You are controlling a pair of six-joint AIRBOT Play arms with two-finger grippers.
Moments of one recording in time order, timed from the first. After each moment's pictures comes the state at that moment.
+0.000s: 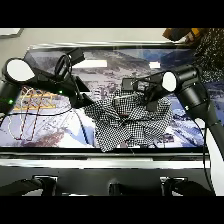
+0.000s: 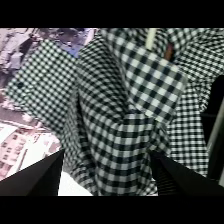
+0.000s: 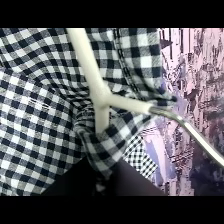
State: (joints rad) left arm -0.36 -1.34 1.57 1.00 -1.32 -0.74; right arm 0.38 -1.29 1.47 -1.60 1.30 0.50
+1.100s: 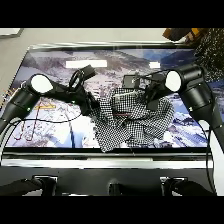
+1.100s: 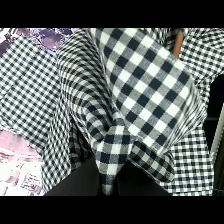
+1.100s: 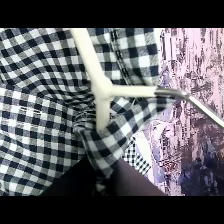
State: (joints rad) left arm -0.40 -1.36 1.39 0.94 -1.15 -0.66; right arm 0.38 -1.26 1.47 -1.59 1.29 0.52
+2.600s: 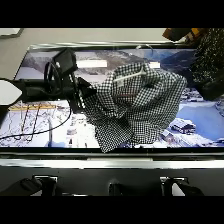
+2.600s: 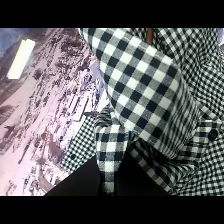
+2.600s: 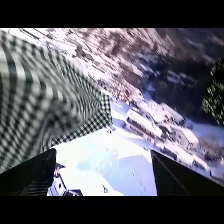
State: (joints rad) left arm -0.48 -1.11 1.39 1.00 -0.98 -0.55; right arm -0.26 -0.96 1.47 -1.23 1.30 0.74
